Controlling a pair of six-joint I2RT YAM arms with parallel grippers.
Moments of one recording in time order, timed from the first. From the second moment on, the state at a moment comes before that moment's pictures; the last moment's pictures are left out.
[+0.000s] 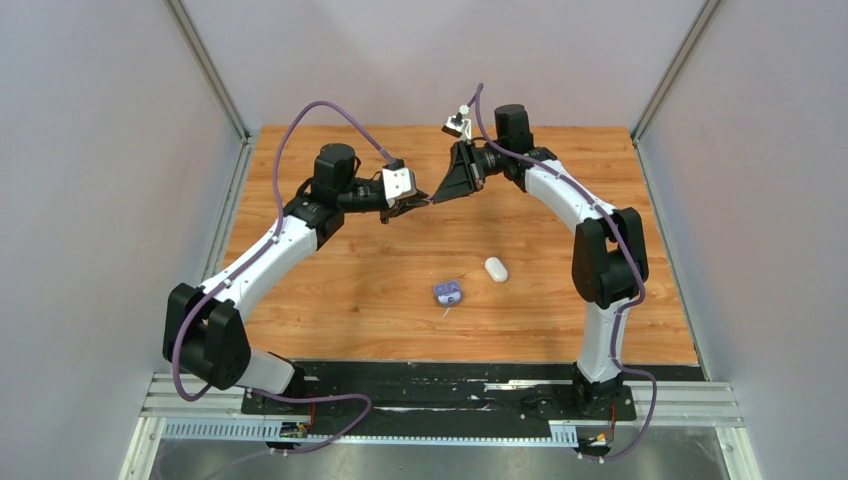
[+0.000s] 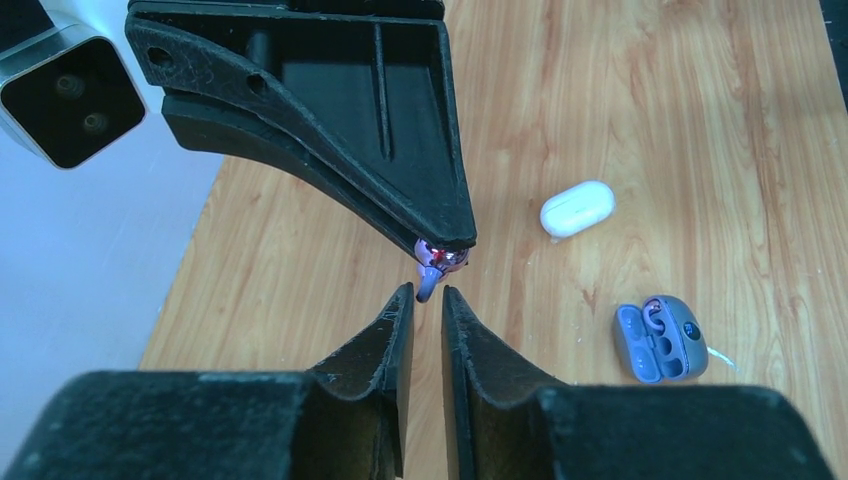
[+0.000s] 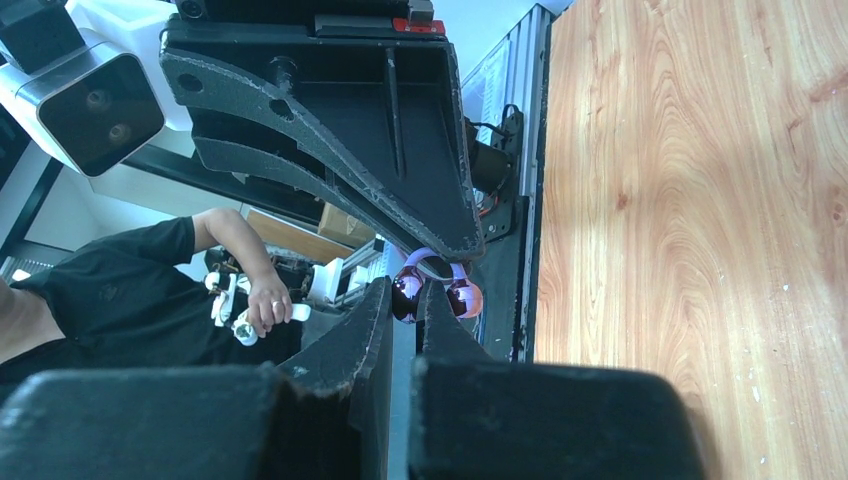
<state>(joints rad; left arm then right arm) -0.45 1.42 1.14 -0.06 0.86 0.62 0.35 1.99 1.67 -0.14 -1.55 0.56</state>
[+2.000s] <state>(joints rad) -0.28 1.82 1.62 -0.55 1.18 -0.29 0.64 1.47 1.10 0.12 -0.45 -0.69</state>
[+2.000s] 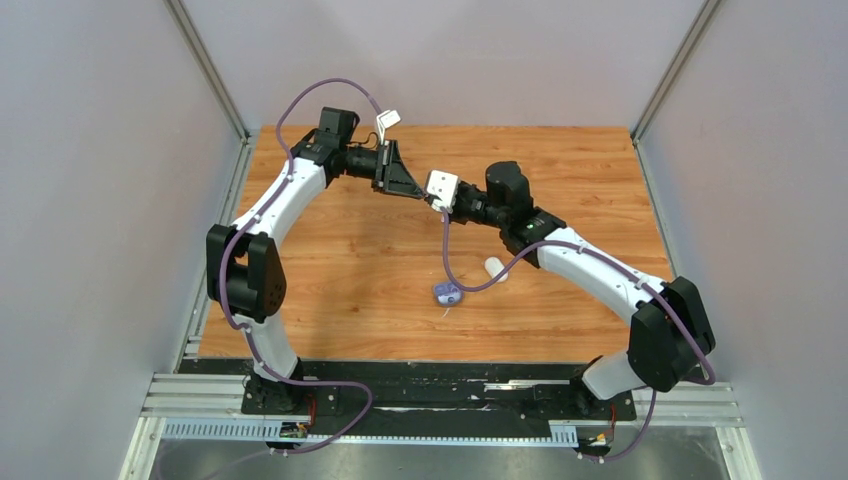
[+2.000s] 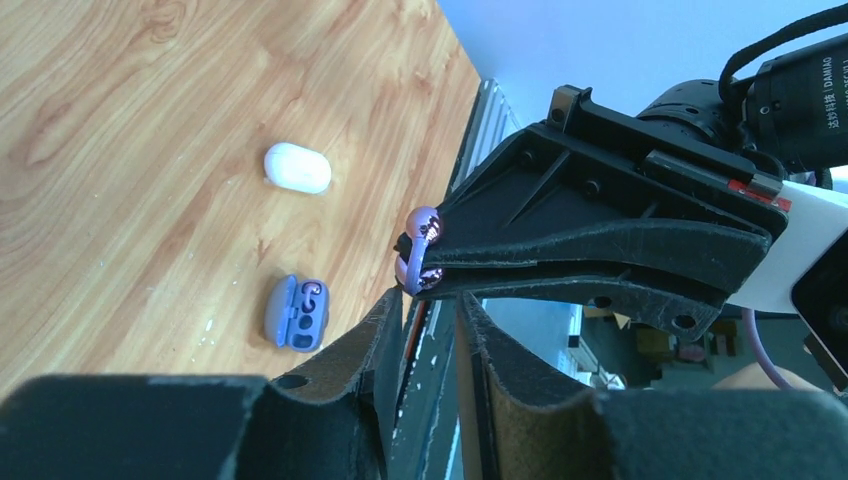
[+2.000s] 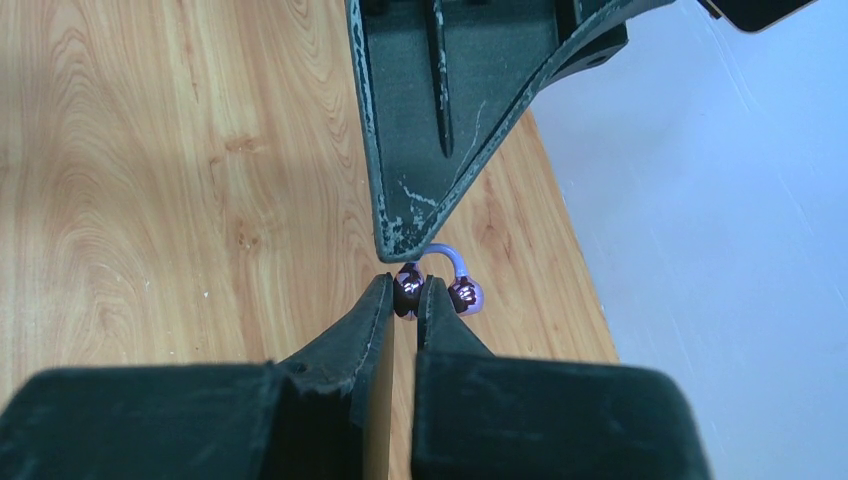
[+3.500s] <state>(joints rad) -0.29 1.86 1.74 -0.69 1.10 -0.12 0.63 1.44 1.18 -0.12 -0.52 -0.59</state>
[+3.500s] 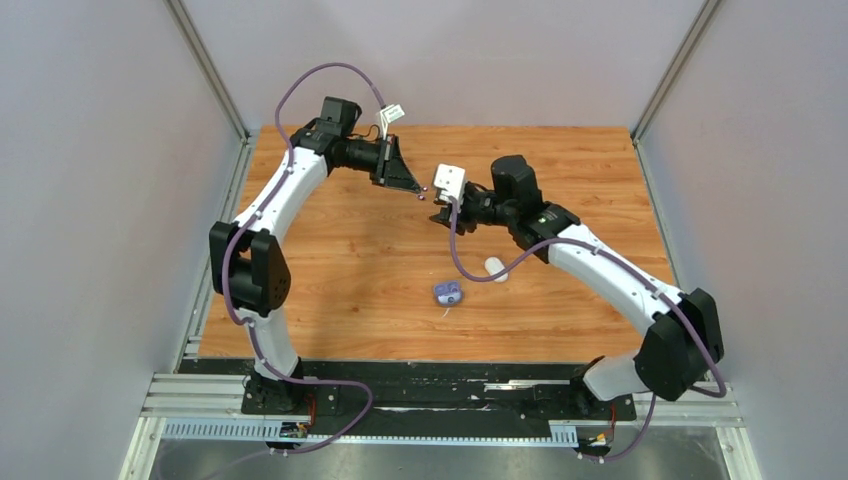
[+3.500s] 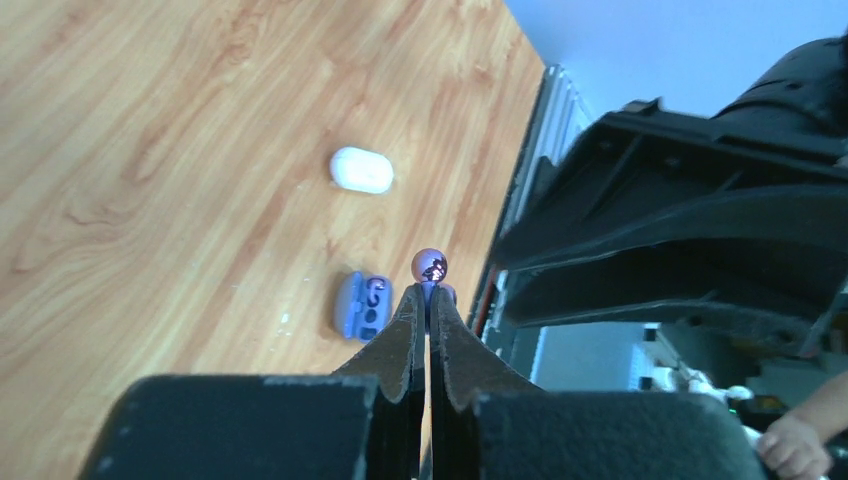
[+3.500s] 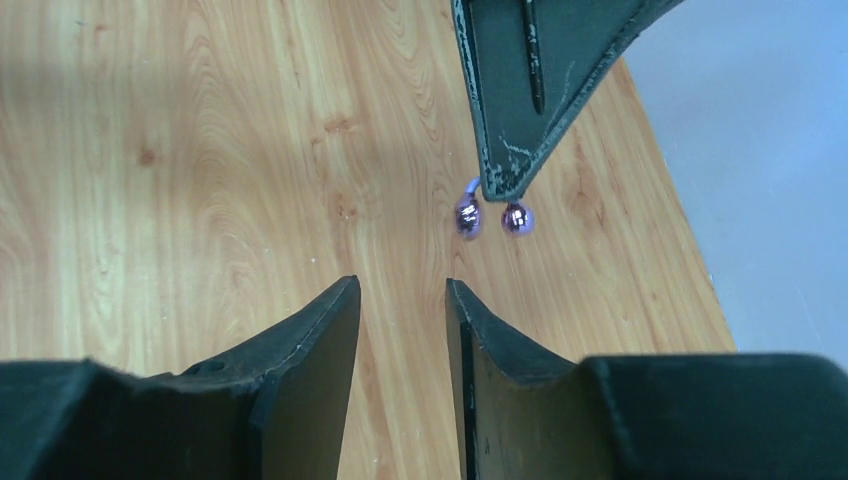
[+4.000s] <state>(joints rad) -0.28 1.90 1.89 -1.32 0.97 0.61 0.30 1.67 1.30 -0.43 -0.94 -0.35</state>
